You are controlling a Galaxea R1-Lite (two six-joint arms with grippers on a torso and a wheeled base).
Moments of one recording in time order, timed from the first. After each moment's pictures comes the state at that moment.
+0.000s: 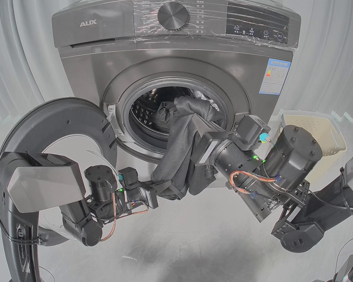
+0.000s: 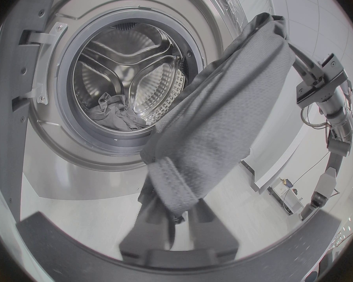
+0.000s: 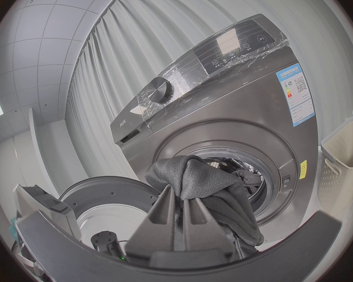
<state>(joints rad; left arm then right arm) -0.45 2.30 -0.64 -1.55 -0.41 -0.28 0.88 1.92 -0.81 -1.38 -0.38 0.23</state>
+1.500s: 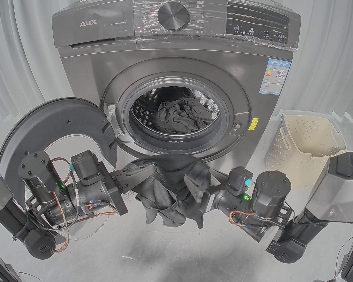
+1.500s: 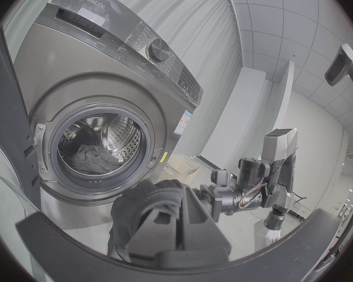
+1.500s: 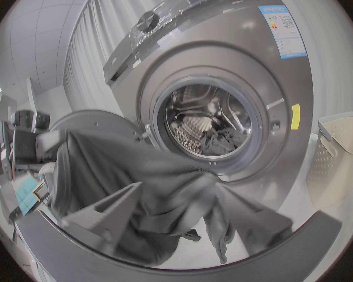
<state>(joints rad) -0.48 1.79 -0.34 -1.55 -0.51 -0.25 0.80 2.10 -0.58 -1.49 -0.23 0.22</state>
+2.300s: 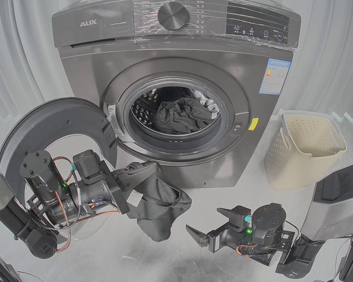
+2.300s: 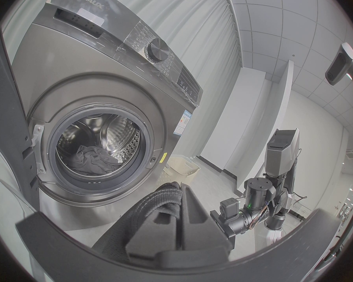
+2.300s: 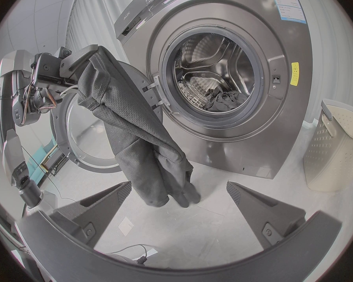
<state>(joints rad) -0.48 1.80 -0.35 -1.55 -0.51 -0.25 0.85 2.14 -0.34 -1.49 -0.18 0.21</state>
